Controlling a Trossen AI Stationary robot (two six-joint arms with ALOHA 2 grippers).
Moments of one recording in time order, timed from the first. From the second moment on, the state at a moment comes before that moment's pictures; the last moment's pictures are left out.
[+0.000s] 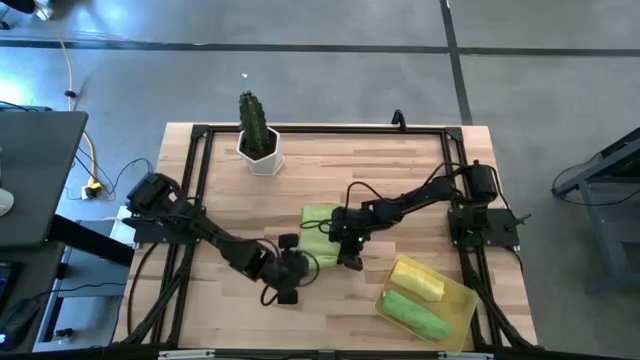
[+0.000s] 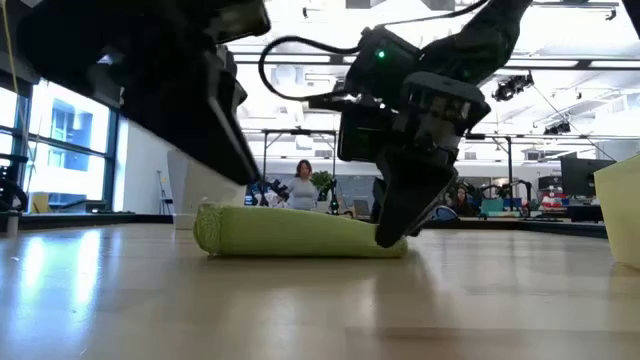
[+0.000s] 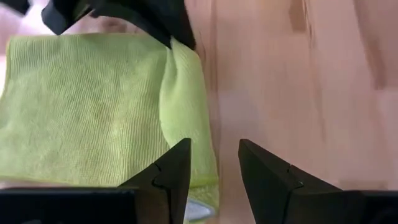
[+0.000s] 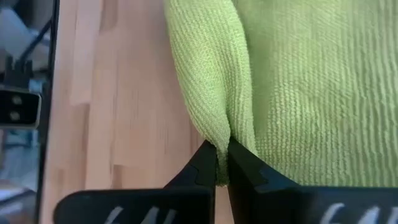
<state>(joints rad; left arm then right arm) -0.39 1.78 1.03 -0.25 -0.42 -0.37 0.07 1.93 0.99 -0.04 -0.50 0.31</state>
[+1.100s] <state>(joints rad) -0.35 1.89 1.03 -0.24 -0.58 -0.15 0.07 1.93 0.99 -0.04 -0.48 0.52</state>
